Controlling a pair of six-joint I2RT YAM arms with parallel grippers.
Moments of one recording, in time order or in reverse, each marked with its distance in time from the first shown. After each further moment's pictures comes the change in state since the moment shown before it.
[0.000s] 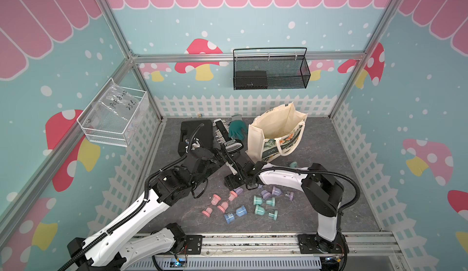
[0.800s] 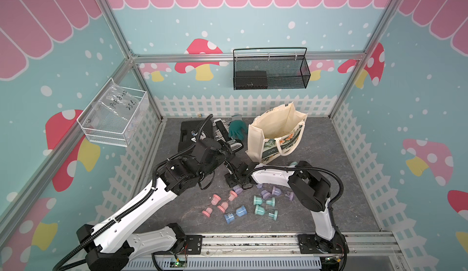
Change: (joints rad) left arm -0.023 0.128 0.155 -0.054 -0.031 -0.039; right arm 0.005 0.114 0.078 0.037 0.121 -0.021
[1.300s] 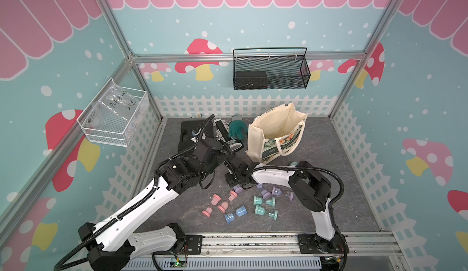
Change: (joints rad) left arm -0.002 0.013 0.005 -0.009 -0.032 0.000; right arm 0.000 -0.020 -0.001 -0.003 0.001 -0.010
